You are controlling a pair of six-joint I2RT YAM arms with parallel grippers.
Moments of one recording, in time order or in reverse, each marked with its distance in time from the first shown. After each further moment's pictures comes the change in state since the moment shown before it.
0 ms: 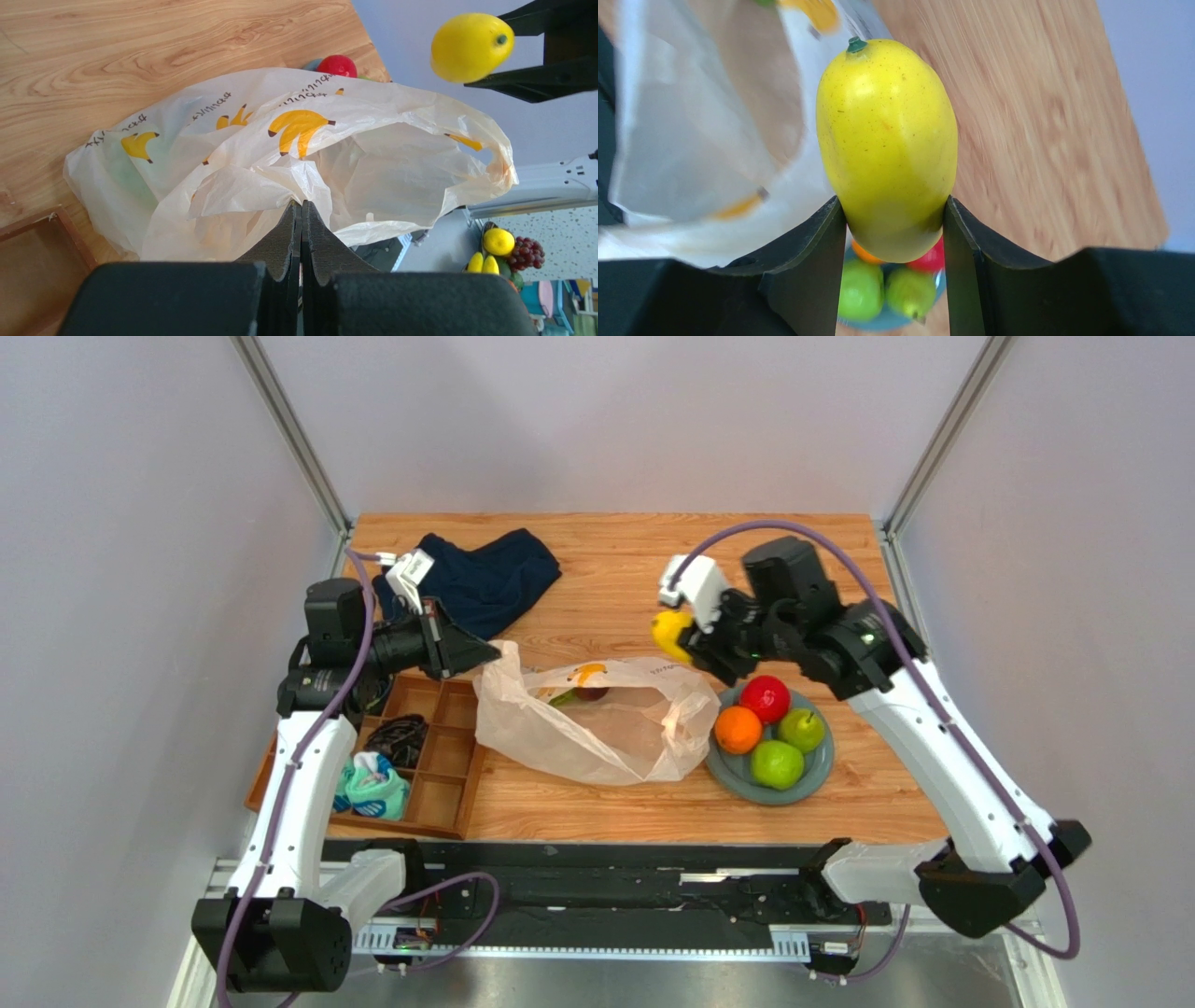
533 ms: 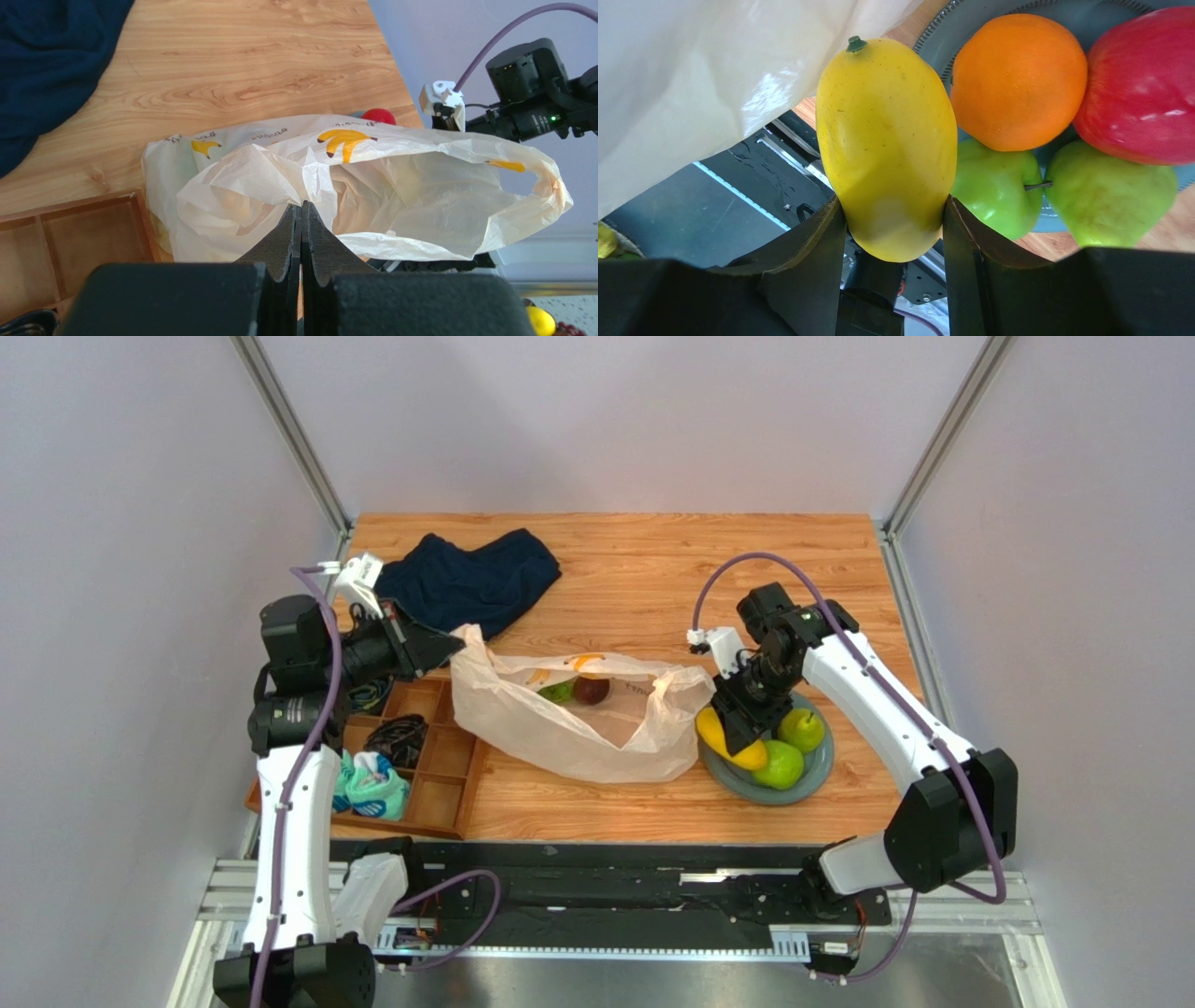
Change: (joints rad) left arm 0.143 -0.121 0.001 -0.036 -0.094 -0.040; right arm -0.302 0.123 -0.390 -0.195 -0.148 0.169
